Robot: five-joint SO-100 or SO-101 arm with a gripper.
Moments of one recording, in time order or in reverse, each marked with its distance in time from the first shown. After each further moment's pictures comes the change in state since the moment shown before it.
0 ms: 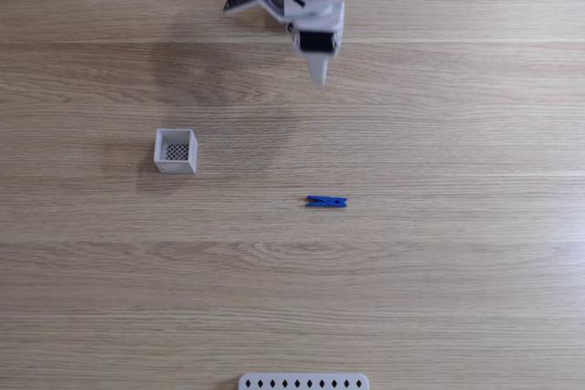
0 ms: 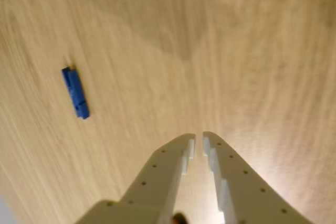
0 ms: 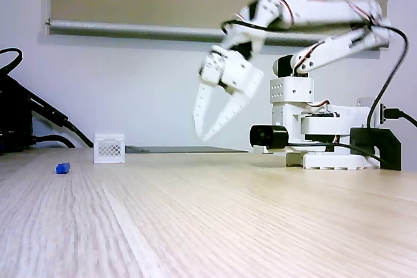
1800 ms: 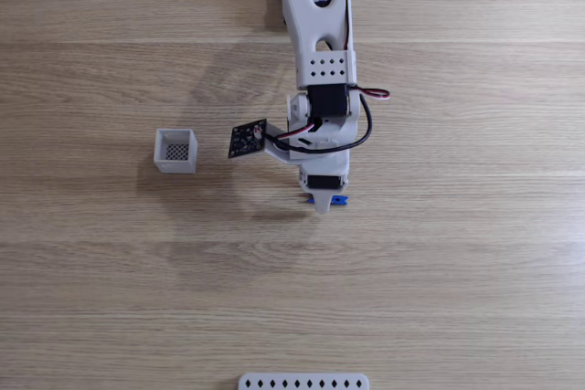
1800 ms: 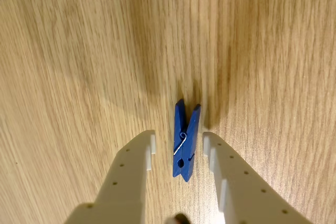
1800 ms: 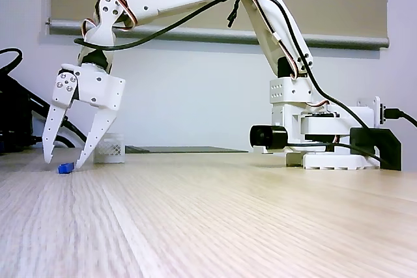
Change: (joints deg) arm 0.8 -71.1 -64.4 0.9 -4.9
